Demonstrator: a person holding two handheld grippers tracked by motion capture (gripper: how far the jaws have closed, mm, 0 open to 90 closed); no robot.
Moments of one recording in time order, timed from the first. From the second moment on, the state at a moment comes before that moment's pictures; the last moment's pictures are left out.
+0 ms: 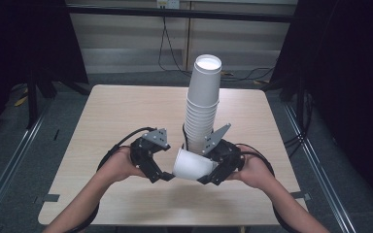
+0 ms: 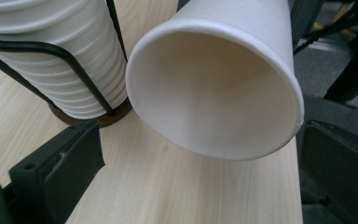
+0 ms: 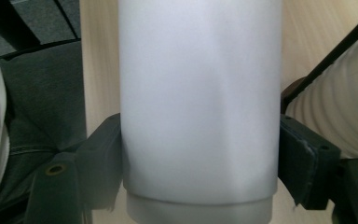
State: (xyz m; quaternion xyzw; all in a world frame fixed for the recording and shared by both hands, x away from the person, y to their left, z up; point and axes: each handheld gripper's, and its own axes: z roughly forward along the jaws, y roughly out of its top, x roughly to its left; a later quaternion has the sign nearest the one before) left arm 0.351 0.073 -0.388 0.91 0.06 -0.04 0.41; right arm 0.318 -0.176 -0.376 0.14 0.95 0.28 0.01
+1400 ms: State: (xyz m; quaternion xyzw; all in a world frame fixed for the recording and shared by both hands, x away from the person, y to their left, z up) left arm 0.354 0.071 -0.394 0.90 0.07 -0.06 0.43; right arm 0.319 -0.174 -0.374 0.14 0.94 0.32 0.00
